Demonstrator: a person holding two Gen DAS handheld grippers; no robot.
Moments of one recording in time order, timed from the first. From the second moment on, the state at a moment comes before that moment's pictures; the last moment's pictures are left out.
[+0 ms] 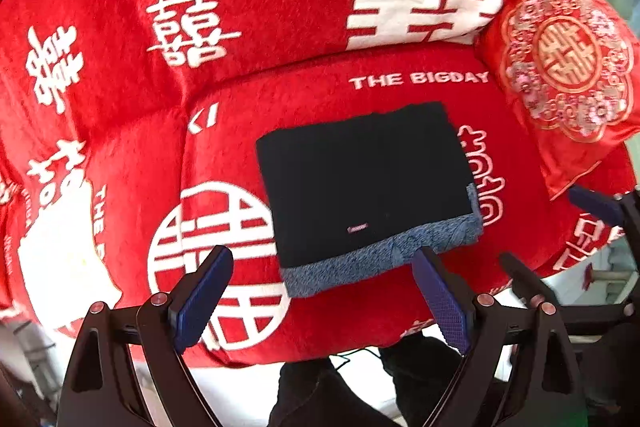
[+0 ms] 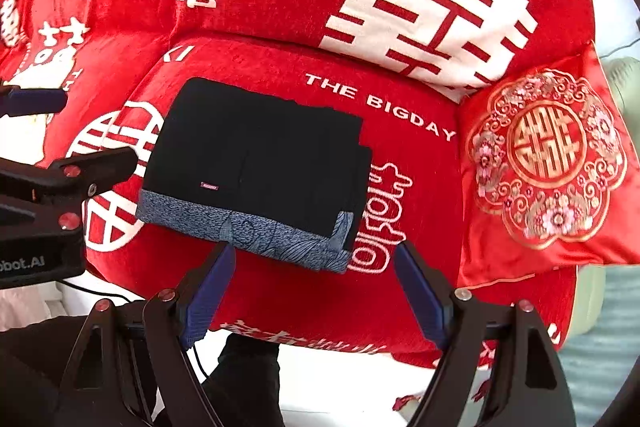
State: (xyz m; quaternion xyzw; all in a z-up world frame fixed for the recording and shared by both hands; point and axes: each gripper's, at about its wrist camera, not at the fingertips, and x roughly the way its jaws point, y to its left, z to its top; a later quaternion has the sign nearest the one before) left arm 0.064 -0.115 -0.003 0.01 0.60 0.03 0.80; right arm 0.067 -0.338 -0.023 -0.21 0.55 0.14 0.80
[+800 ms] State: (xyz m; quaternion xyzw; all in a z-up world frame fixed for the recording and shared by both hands) left arm 0.058 -0.148 0.001 0.03 0.59 0.04 0.80; right arm 0.064 -0.362 -0.017 -0.22 0.54 0.15 0.80
